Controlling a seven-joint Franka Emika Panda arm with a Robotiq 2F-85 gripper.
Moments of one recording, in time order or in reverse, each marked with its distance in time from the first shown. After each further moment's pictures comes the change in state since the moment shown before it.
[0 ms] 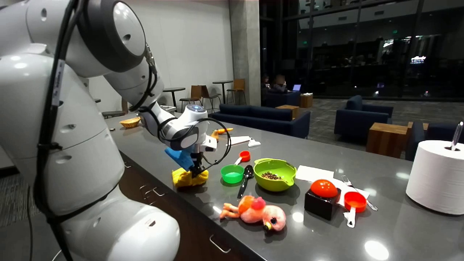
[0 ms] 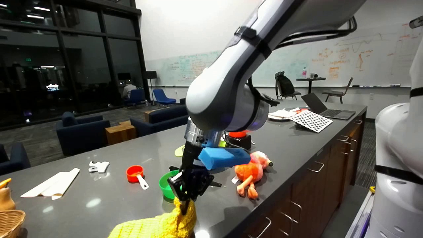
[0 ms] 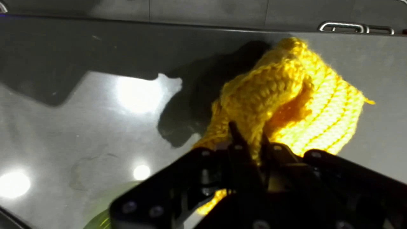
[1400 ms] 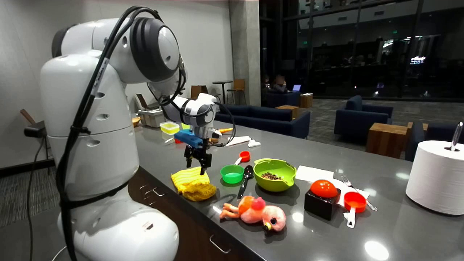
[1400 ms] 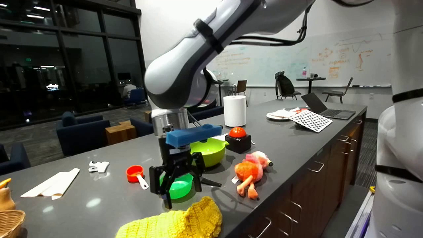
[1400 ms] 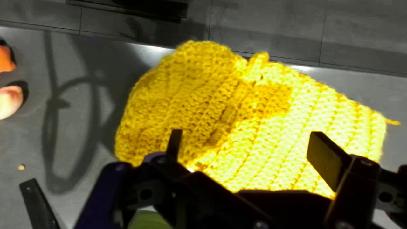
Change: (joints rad) arm -0.058 0.214 -0.019 0.405 -0.427 -0.583 0.294
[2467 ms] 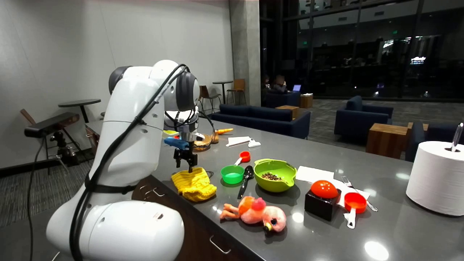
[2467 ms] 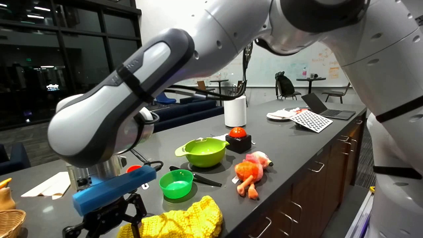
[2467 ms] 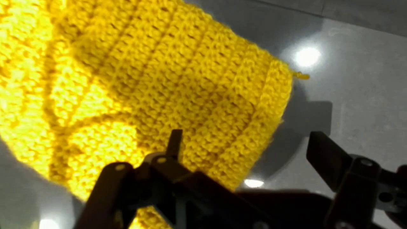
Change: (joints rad) arm 0.223 0.457 0.004 0.472 -0.181 0.006 0.222
